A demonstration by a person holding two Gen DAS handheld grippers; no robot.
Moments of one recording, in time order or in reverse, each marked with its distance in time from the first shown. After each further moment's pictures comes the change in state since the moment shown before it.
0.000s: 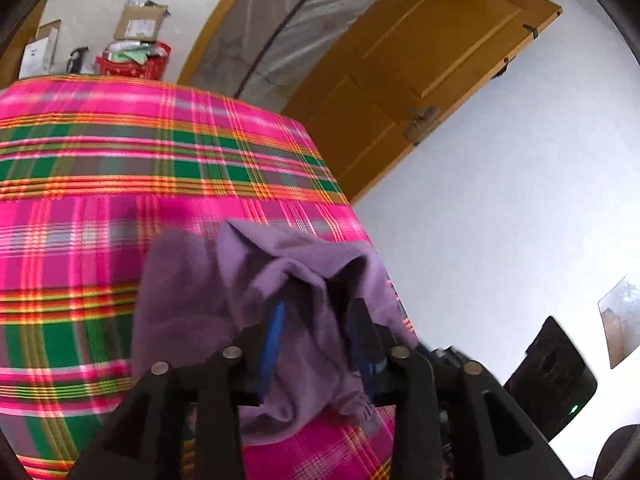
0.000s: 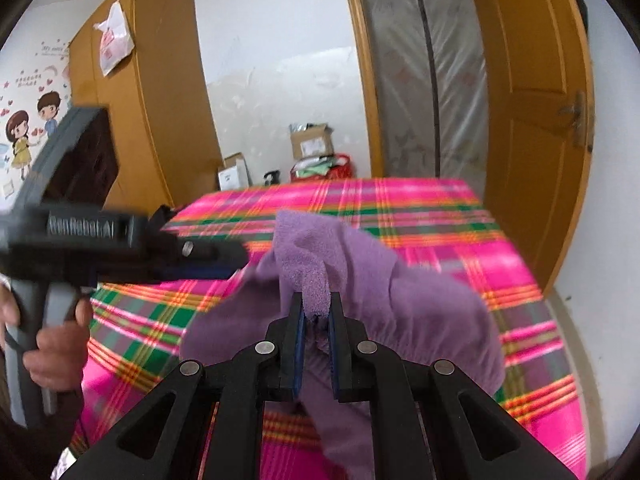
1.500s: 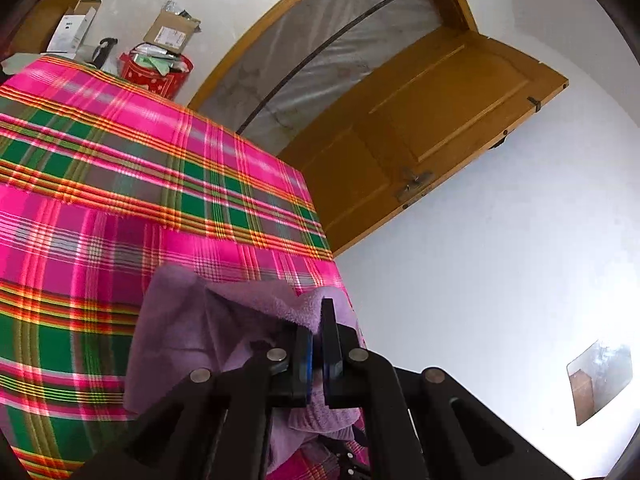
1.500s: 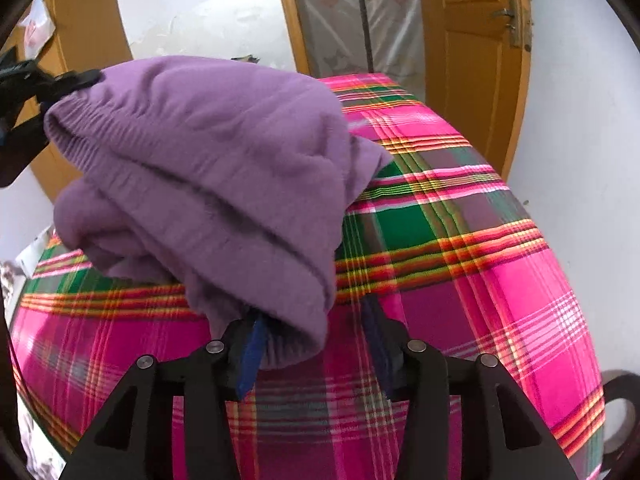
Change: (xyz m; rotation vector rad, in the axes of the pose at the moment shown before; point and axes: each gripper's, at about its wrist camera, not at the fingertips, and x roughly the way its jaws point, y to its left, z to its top) left arm -0.037 0.021 0.017 -0.158 -0.198 -0.093; right arm -0.006 -0.062 -0.090 0.167 0.230 -0.194
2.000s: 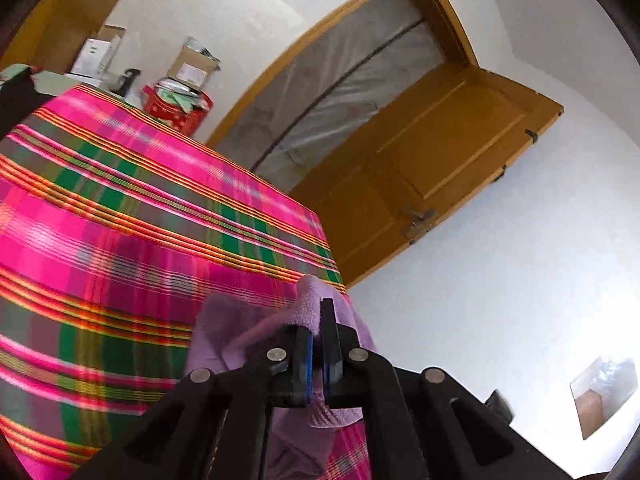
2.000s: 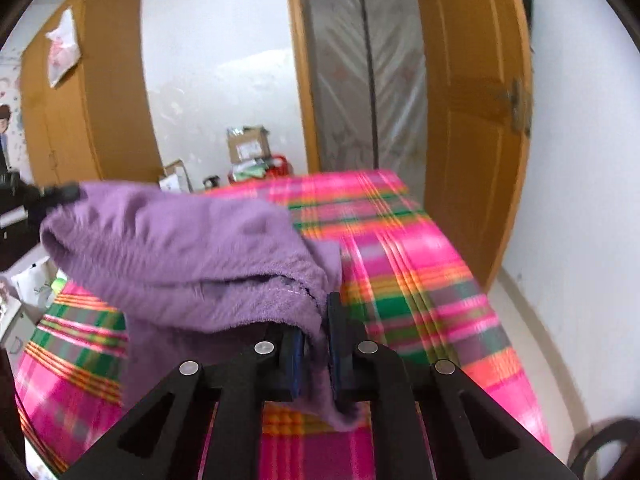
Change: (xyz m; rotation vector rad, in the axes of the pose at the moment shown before) left arm -0.072 0.019 0.000 -0.018 -0.144 0.044; right arm -0.047 0.045 0.075 -0.086 -0.279 -0.020
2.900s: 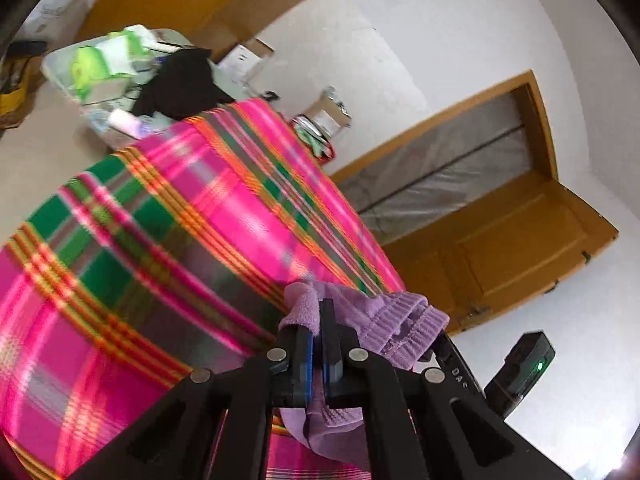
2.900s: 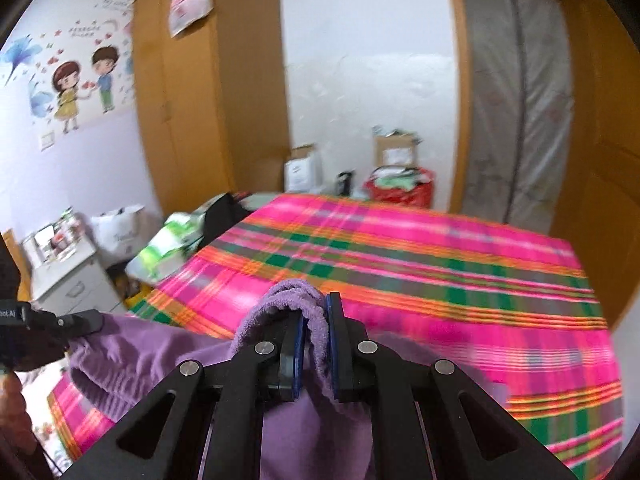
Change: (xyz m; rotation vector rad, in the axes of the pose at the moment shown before) left arm -0.150 0.149 -0.048 -0.349 -0.224 0.209; right arm 0.073 0.224 0.046 -0.260 0.060 0.391
